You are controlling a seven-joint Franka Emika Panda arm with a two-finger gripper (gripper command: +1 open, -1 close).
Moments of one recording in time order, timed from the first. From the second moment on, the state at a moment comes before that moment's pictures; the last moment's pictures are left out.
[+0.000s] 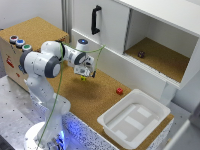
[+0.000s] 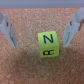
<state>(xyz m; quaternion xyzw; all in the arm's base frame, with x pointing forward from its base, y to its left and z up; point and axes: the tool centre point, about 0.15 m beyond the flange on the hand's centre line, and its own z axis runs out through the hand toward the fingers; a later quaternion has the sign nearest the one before) 0.404 0.128 0.222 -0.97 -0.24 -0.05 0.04</state>
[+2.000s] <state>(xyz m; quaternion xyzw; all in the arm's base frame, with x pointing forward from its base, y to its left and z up) 0.468 -0.063 0.291 -0.99 -0.03 -0.17 0.02</state>
